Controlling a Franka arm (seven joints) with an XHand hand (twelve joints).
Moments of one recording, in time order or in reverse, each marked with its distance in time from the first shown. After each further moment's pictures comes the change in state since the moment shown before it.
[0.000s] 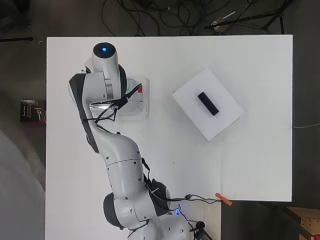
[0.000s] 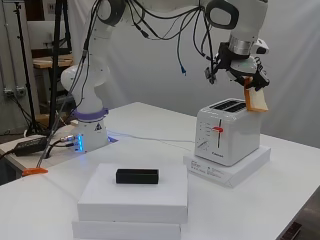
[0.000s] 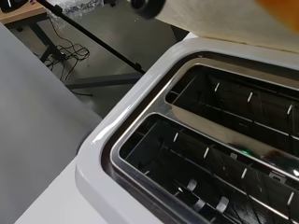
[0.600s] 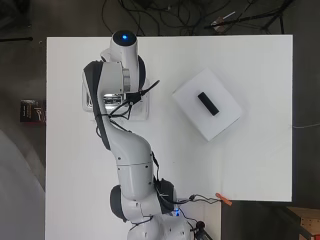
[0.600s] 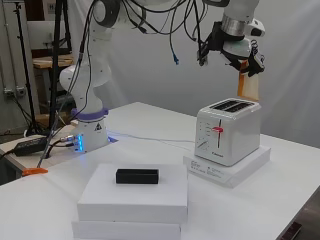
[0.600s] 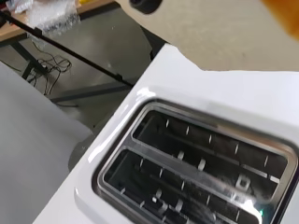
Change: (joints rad) arm -0.092 0.043 -0.048 0.225 0.028 -0.250 0.028
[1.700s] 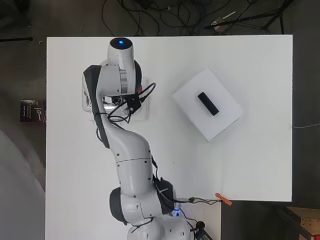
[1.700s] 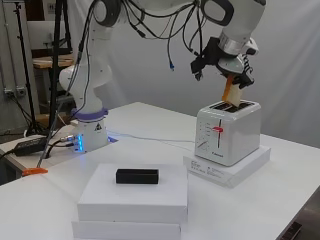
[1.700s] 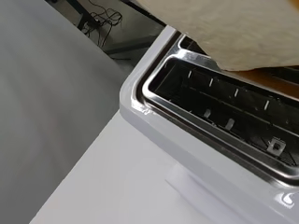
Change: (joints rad) arm -0.030 -0.018 0.086 -0.140 -0.033 -0.023 -0.145
